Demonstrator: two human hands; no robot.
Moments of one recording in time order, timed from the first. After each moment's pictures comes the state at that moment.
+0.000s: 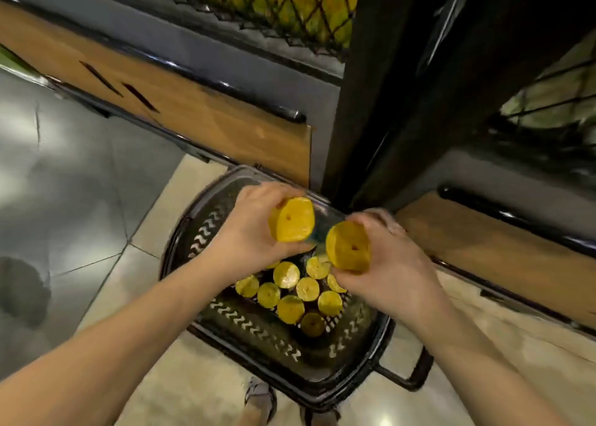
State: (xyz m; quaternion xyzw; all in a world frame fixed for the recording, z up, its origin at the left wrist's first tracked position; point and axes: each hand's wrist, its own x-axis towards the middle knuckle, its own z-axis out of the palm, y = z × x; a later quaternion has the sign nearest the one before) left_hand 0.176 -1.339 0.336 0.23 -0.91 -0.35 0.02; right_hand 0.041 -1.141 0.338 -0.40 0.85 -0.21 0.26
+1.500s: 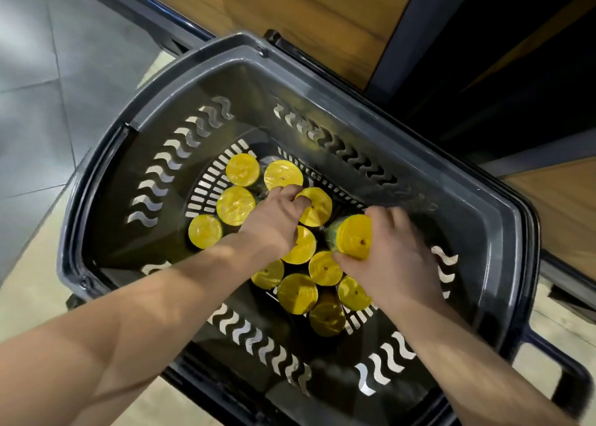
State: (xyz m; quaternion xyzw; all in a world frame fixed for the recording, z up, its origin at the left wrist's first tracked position) left_hand 0.201 -1.340 0.029 0.25 -0.91 -0.22 -0.26; right_hand 0.089 -1.173 0.094 -0.38 0.89 -0.02 0.25
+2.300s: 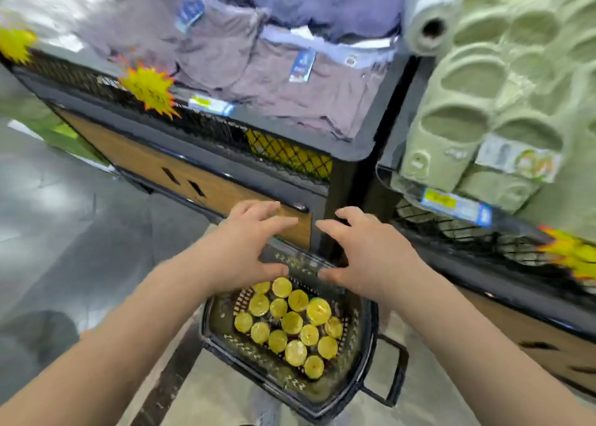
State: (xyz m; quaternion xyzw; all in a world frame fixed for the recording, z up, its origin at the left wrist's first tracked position) left_hand 0.204 -1.348 0.610 0.16 -0.97 -0.15 -0.13; right_hand 0.052 -1.173 0.615 -0.54 0.83 0.00 0.17
